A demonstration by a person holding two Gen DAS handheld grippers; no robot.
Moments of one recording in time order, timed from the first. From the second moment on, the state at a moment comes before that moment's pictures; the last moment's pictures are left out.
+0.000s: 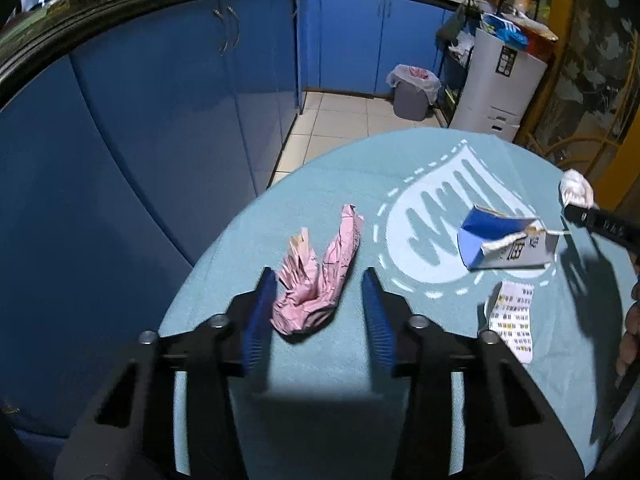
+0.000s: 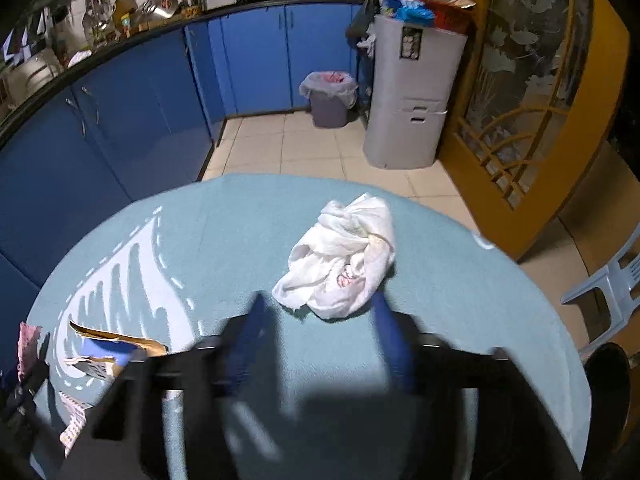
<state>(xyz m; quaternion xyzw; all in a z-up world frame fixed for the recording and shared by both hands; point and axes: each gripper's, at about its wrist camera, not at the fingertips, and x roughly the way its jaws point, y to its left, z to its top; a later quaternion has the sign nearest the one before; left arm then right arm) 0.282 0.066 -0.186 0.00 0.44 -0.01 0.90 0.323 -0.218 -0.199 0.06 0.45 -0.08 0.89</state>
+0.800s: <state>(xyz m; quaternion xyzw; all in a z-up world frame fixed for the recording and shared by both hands) 0.264 0.058 -0.140 -0.06 0.42 -0.03 0.91 0.261 -0.232 -0.157 0.04 0.40 -0.06 0.91</state>
